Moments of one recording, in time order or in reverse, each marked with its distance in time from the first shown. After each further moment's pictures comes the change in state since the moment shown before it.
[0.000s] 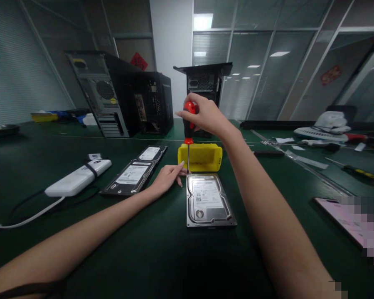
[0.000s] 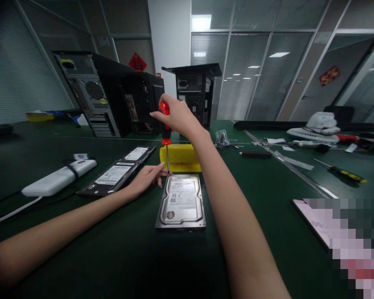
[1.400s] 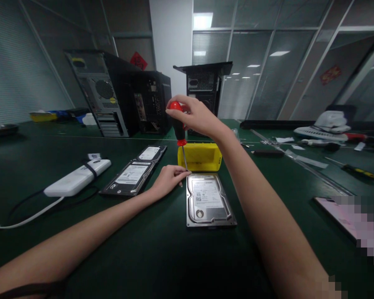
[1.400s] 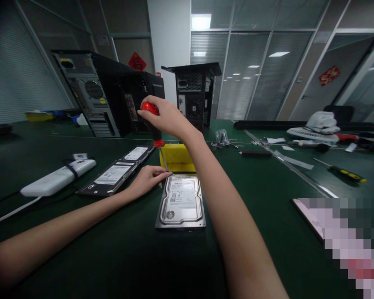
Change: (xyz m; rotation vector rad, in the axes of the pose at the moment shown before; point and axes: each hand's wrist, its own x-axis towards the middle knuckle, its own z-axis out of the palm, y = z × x) left_hand -0.008 0.011 0.003 0.280 0.003 0.133; right_hand 0.003 -0.010 0.011 0.177 -0.074 -0.194
